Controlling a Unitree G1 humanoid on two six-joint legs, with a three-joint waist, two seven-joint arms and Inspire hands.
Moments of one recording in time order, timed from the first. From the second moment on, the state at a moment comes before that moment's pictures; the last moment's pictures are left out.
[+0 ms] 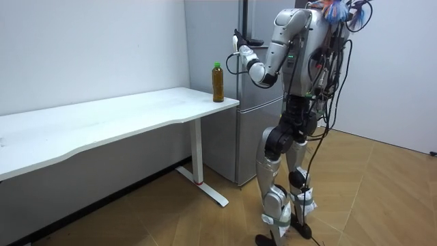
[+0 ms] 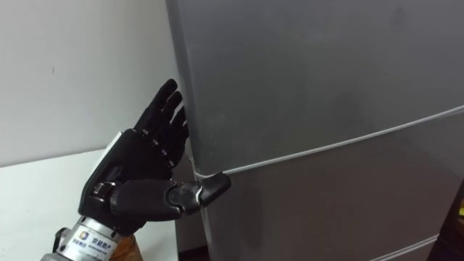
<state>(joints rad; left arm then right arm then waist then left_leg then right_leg) -0.17 0.18 -0.17 -0.31 -0.57 0.07 -0.10 0.07 -0.20 -0.02 1.21 0.41 0.02 0.28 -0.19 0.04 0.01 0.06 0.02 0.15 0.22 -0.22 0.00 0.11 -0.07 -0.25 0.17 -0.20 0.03</state>
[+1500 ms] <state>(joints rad) -0.17 0.15 -0.26 -0.37 -0.52 0.08 -0.18 0.03 -0.23 0.09 1.24 0.43 0.02 0.31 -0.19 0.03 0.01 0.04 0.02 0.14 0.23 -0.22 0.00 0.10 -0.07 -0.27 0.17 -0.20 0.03</state>
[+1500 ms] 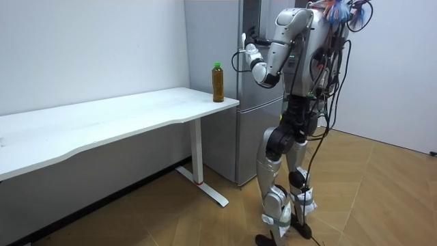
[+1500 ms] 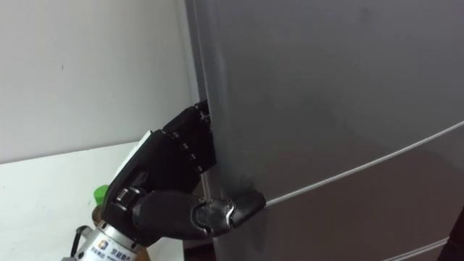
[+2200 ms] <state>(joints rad) -0.17 0.18 -0.28 -0.37 -0.52 0.07 -0.22 0.03 -0.23 0.09 1.25 0.43 0.02 0.31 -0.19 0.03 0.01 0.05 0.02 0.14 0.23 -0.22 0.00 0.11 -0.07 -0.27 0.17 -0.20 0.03</state>
